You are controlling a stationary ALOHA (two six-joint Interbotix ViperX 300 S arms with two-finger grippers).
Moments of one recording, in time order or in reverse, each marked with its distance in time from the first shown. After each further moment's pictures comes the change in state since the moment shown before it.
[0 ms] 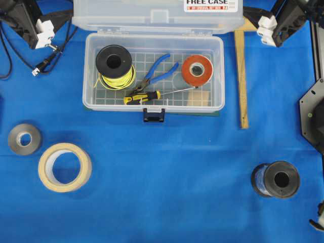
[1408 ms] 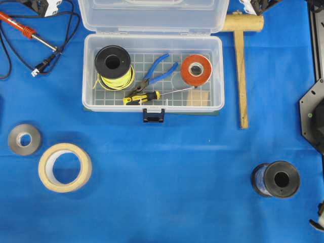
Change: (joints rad) left arm 0.179 0.170 -0.100 -0.003 -0.005 0.000; right arm -0.130 0.261 -0.150 -0.015 -0.017 -0.006
